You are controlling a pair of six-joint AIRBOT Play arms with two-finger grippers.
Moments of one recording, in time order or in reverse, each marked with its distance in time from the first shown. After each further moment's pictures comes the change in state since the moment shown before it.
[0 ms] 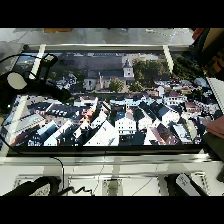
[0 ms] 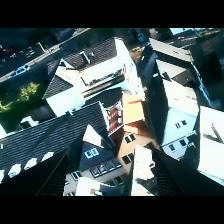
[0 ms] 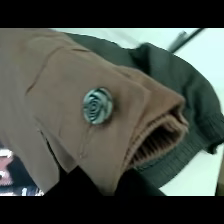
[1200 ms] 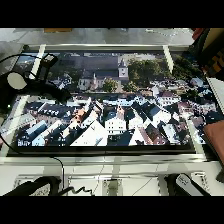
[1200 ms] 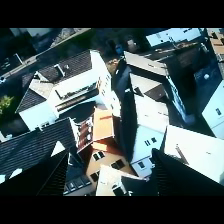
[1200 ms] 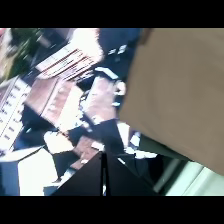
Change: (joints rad) left arm 0.000 0.000 0.000 0.000 0.000 0.000; right arm 0.077 -0.057 -0.024 0.488 -0.132 -0.164
